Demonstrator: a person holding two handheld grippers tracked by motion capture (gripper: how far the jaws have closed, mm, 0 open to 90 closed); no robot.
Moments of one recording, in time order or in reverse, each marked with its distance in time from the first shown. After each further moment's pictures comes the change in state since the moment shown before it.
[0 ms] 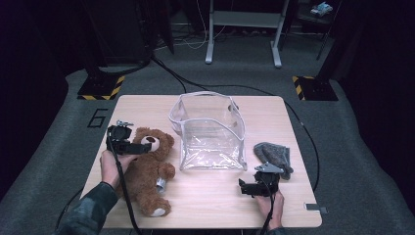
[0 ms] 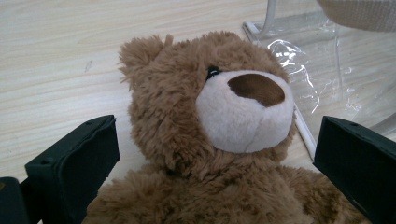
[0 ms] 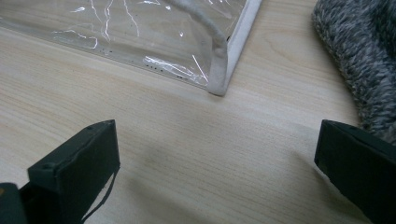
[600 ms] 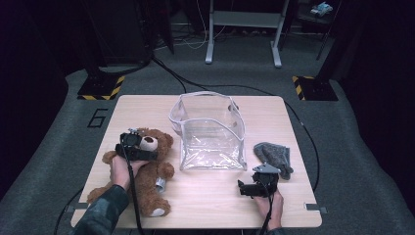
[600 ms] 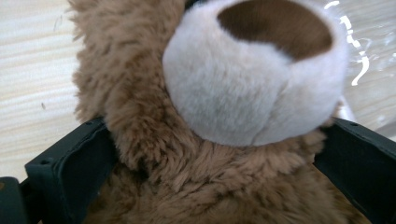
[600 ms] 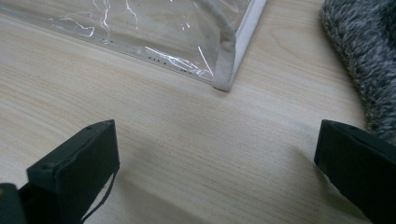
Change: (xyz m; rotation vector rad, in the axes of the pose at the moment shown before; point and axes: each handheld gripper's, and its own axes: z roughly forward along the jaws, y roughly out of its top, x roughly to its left) left arm -0.007 -0.019 0.046 0.102 0.051 -0.018; right arm 0.005 0.000 0.003 0.018 -0.022 -0.025
